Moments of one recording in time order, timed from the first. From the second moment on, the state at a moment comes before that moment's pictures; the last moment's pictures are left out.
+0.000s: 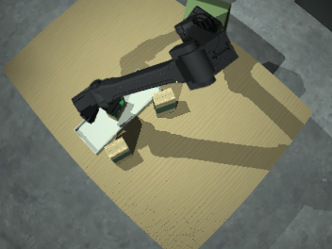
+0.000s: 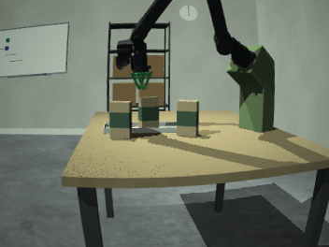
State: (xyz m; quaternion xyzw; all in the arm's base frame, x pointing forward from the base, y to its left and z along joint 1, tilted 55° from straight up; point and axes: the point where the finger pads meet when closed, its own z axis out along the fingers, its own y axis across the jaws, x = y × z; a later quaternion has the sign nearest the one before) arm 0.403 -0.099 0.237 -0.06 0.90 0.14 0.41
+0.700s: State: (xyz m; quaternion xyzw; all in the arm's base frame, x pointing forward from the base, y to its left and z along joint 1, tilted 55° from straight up) arm 0.440 -0.011 0.349 0.13 0.88 0.22 0.40
